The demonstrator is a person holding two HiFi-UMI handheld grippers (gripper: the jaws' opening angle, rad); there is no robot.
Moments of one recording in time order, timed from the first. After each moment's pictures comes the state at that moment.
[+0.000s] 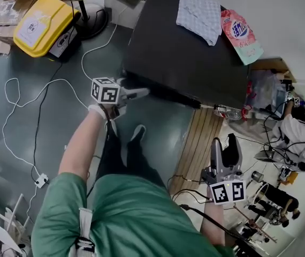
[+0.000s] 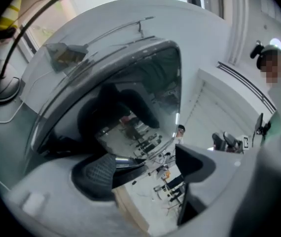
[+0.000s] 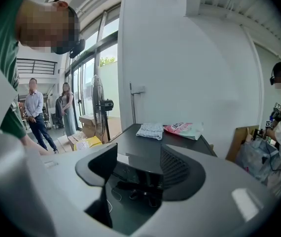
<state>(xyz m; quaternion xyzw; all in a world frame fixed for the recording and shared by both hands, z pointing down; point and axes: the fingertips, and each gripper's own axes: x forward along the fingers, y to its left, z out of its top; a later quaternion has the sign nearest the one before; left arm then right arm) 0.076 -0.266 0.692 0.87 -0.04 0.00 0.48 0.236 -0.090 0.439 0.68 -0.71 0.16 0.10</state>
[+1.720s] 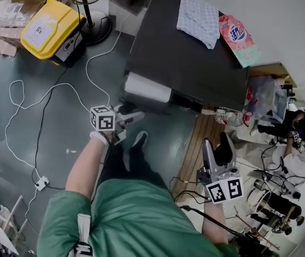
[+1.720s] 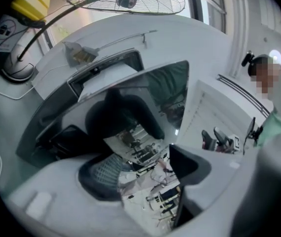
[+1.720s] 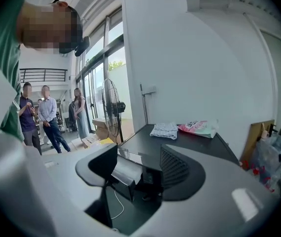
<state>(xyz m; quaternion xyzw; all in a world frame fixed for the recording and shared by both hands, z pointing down) 0.047 -0.173 0.686 0.85 -0.06 -0.06 0.52 0.206 -0.082 0.441 0.63 -0.76 0.17 0.08</state>
